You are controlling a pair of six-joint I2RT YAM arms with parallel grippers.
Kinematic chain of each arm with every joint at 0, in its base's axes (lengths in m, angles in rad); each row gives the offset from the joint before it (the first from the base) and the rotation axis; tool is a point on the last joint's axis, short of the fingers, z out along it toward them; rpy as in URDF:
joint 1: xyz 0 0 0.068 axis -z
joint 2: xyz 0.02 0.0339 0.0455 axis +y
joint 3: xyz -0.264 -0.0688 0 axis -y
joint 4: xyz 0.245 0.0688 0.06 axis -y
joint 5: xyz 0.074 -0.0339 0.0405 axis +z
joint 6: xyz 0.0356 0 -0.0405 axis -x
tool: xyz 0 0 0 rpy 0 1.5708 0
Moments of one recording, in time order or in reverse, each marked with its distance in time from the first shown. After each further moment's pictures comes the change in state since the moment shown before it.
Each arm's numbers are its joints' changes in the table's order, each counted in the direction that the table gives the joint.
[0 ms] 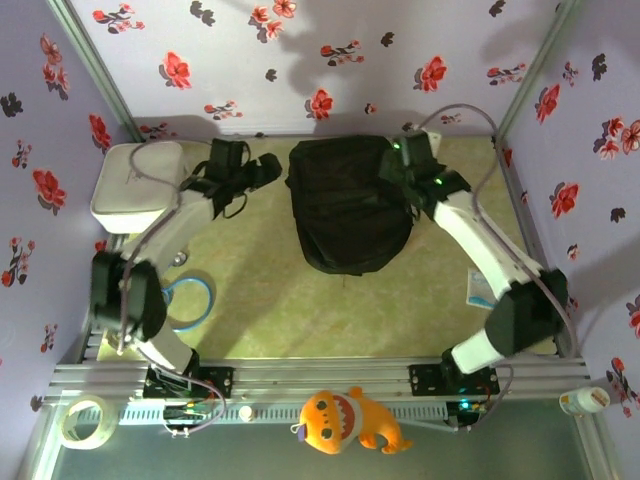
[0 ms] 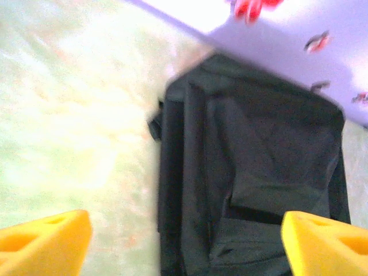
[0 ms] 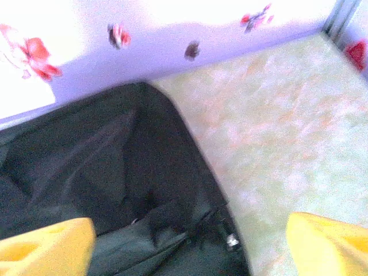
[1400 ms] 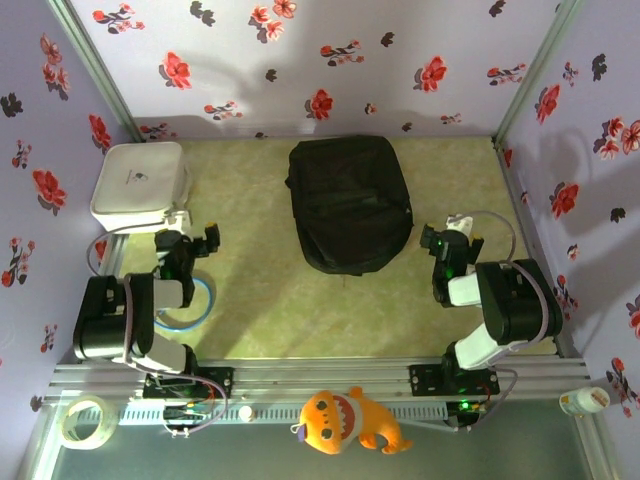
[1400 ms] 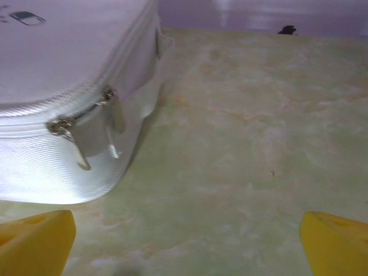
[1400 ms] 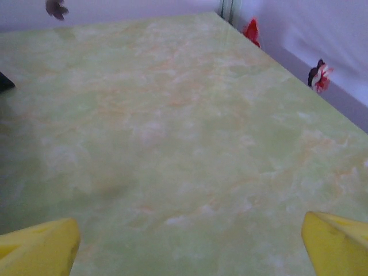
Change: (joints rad) left arm -0.388 -0.054 -0.978 1.187 0.030 -0.615; right arm 0.304 0.102 -1.048 1.422 0.038 0.367
